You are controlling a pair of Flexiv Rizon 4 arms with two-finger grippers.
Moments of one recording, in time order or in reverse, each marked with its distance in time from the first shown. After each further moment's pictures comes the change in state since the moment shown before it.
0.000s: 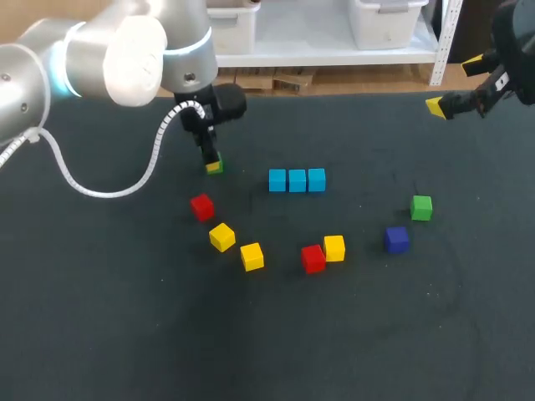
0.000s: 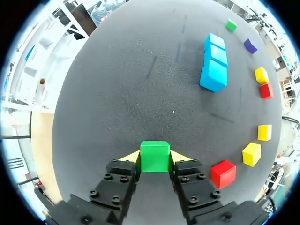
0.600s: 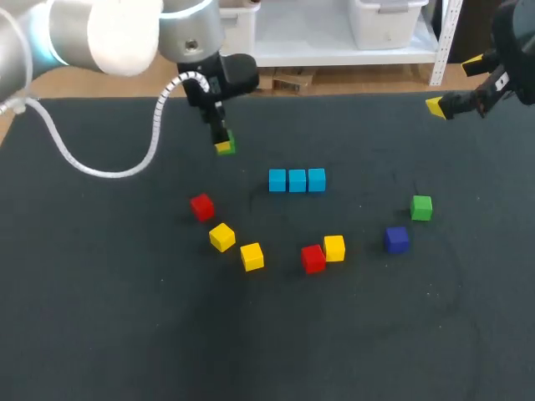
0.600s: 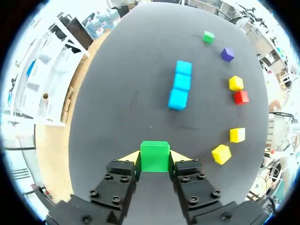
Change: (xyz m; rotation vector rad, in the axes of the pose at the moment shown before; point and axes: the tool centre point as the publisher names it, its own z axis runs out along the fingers) left arm -0.029 -0.040 -0.074 -0.020 -0.042 0.083; right arm 0.000 0.000 0.000 0.000 0.000 0.000
